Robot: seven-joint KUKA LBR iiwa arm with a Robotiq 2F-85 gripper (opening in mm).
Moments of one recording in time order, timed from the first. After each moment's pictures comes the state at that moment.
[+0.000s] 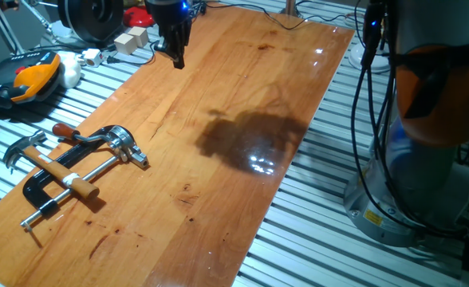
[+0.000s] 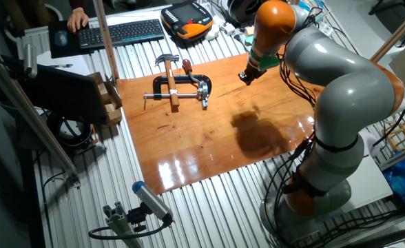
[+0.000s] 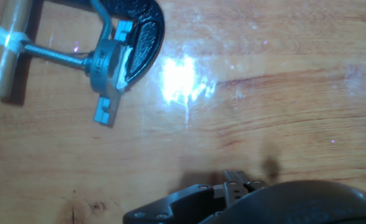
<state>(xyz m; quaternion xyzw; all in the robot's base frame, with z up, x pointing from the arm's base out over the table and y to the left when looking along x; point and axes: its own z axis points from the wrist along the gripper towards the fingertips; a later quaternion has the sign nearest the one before) 0.539 -0.001 0.241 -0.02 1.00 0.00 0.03</state>
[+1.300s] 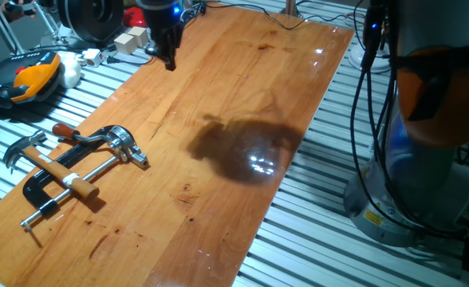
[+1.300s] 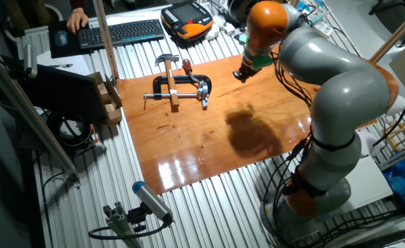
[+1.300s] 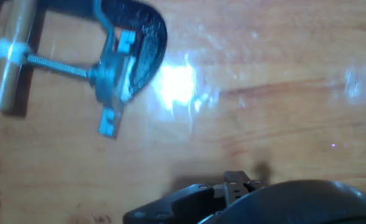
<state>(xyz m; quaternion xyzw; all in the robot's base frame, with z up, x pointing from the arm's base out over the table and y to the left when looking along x) 0.568 0.018 0.242 -0.01 1.00 -0.01 0.03</state>
